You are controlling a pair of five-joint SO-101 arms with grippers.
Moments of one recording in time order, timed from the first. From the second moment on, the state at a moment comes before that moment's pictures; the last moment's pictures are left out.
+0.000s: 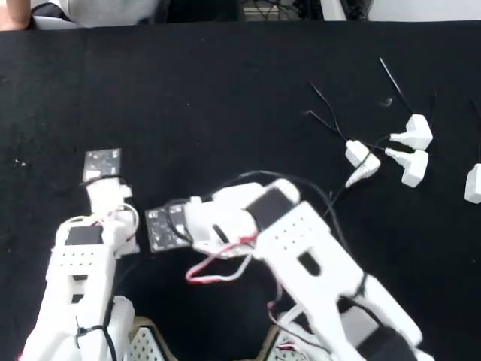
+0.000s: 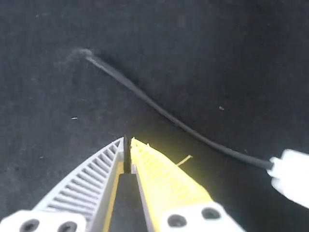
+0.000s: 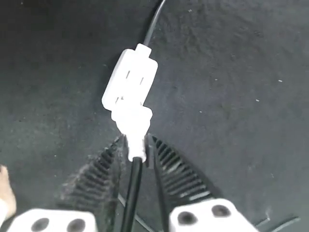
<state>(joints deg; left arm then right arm) -9.6 -50.6 73.9 48.3 0.6 -37.8 -29.8 36.5 76.7 66.2</state>
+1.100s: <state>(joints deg) -32.9 -51.2 81.4 38.9 -6.5 -35.2 -15.8 30.8 78.7 66.2</state>
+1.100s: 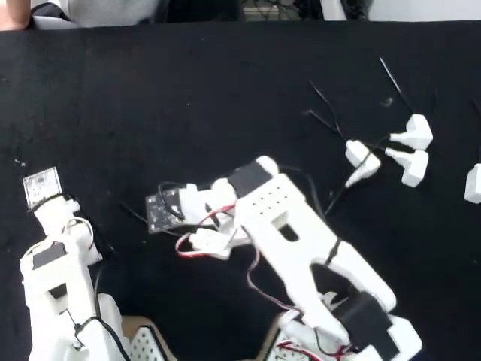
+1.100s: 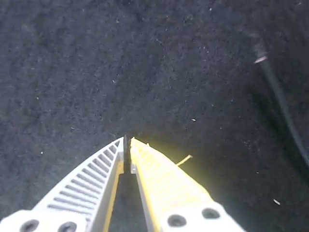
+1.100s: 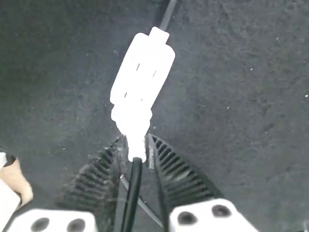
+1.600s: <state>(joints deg) -32.9 -51.2 81.4 38.9 -6.5 -35.3 -15.3 30.2 78.7 66.2</state>
